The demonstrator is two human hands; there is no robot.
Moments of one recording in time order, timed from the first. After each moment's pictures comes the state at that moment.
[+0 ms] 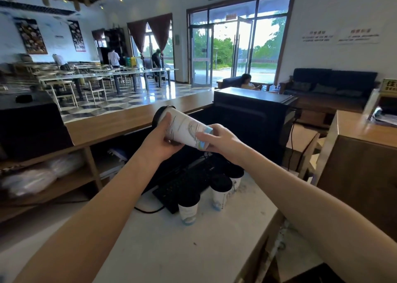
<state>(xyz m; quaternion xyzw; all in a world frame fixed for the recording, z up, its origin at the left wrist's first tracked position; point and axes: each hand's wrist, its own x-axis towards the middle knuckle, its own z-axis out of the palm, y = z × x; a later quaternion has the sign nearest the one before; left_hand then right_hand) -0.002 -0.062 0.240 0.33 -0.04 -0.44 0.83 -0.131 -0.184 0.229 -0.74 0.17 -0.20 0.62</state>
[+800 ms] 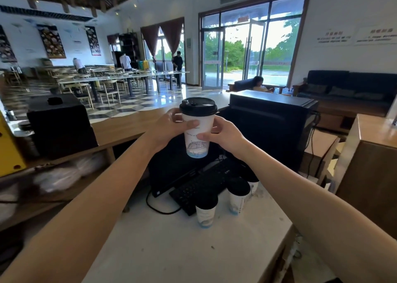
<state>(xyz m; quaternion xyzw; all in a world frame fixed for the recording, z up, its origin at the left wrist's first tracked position) 0.043 -0.027 0.264 0.62 -0.44 -0.24 0.60 -0.089 -0.164 0.242 -0.81 0.10 -0.27 0.50</state>
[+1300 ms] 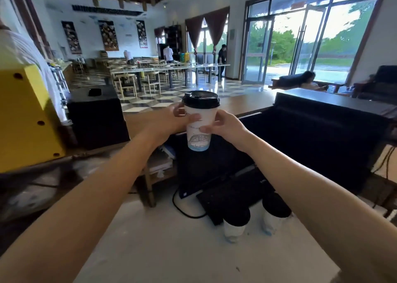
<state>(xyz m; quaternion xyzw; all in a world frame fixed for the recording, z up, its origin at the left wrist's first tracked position) 0.121 -0.004 0.262 0.68 -0.37 -0.17 0.61 0.030 -0.169 0.240 -0.81 0.02 -0.19 0.56</state>
